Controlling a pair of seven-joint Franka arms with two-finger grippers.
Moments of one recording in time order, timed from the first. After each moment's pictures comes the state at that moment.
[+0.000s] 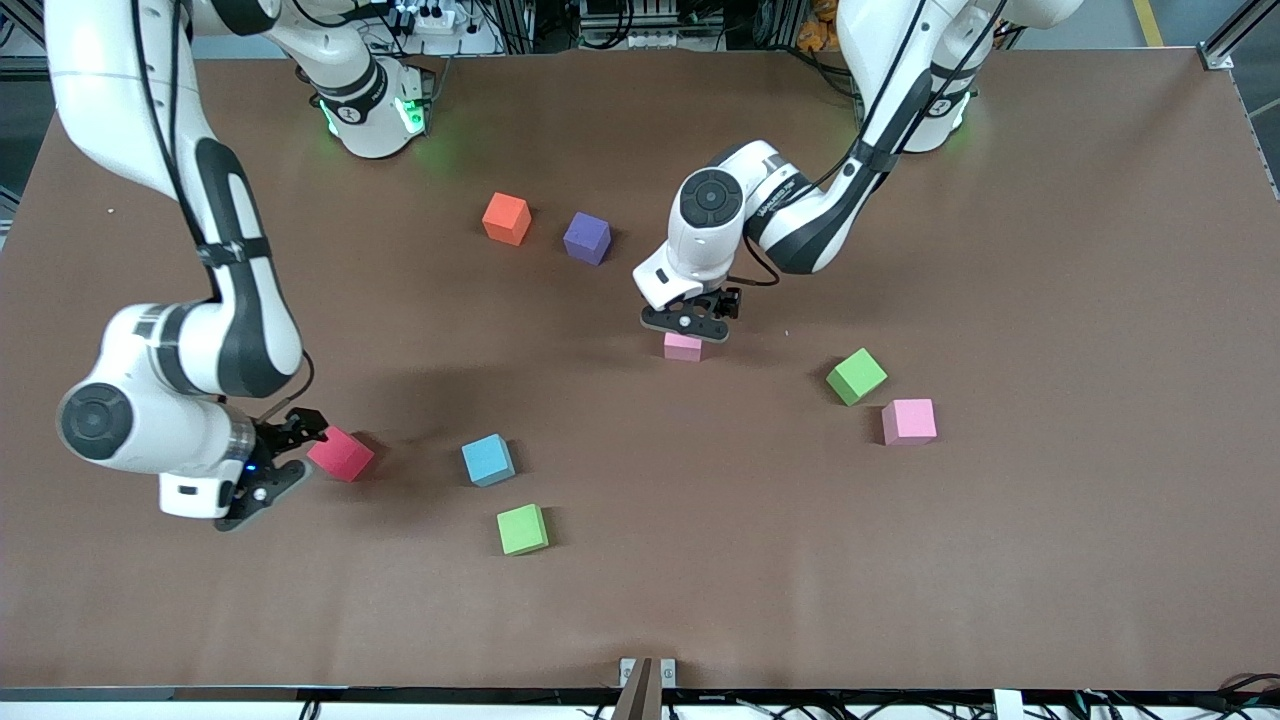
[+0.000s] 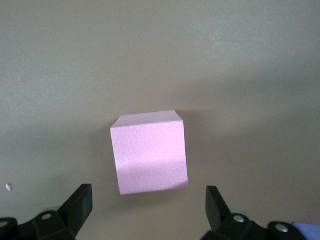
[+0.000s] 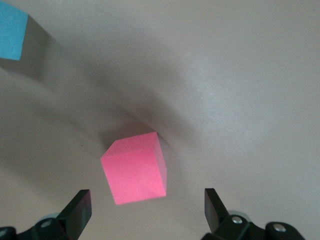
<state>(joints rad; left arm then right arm) -0.58 0.51 -0.23 -1.89 0.07 2.39 -0.61 0.19 0.65 -0.18 -1.52 0.10 2.07 -0.75</state>
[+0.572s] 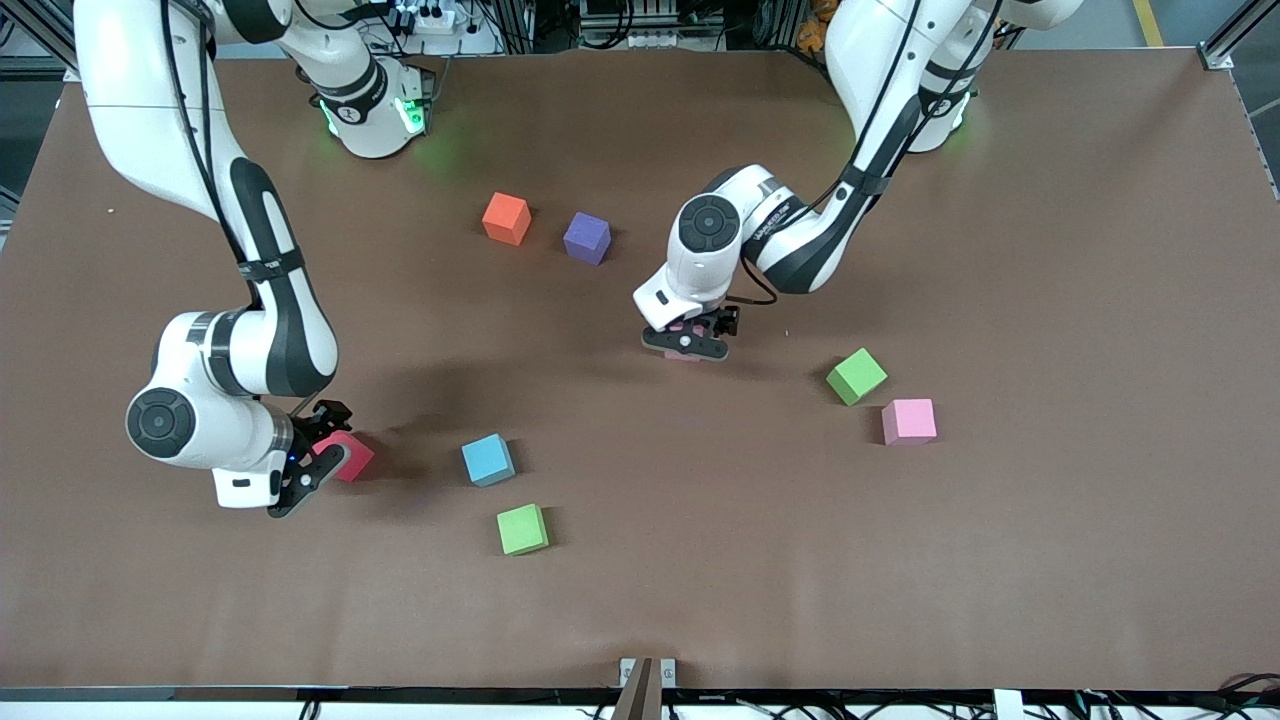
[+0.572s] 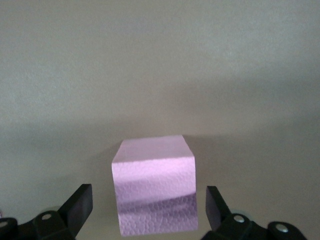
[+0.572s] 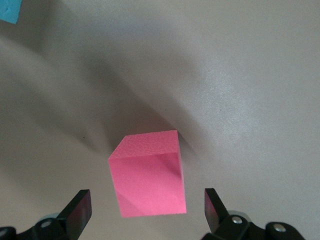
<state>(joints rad) -0.63 0.58 -0.16 -1.83 0.07 2.40 -0.61 0.20 0.65 -0.18 -1.61 0.10 2.15 -0.83</state>
